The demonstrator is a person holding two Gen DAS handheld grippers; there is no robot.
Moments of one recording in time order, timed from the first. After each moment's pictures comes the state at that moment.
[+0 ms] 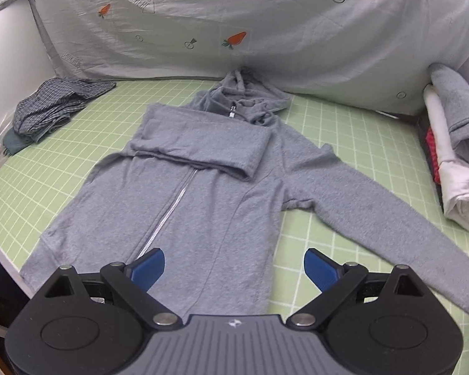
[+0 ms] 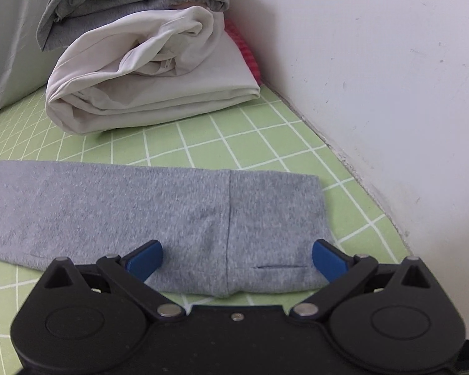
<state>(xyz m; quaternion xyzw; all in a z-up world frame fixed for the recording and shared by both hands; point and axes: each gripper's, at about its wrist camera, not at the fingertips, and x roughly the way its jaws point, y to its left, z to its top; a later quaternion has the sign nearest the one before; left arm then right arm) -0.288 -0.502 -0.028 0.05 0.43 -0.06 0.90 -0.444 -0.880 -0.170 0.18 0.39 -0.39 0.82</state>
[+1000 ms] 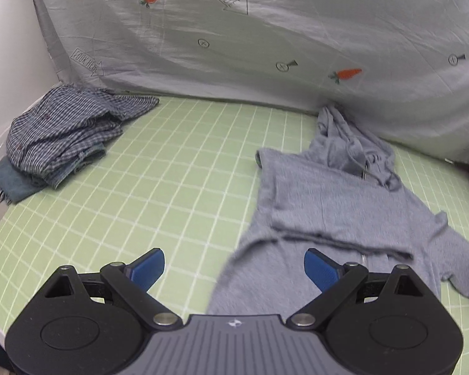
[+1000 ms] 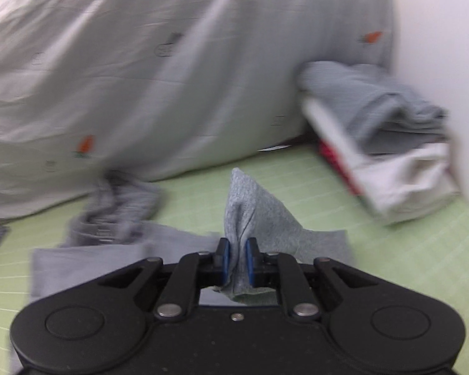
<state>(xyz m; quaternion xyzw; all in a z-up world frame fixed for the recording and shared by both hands) -0.055 -0.255 -0.021 0.04 0.42 -0.12 0.90 -0.204 -0.596 -0.037 0.17 0.25 -0.27 0.91</state>
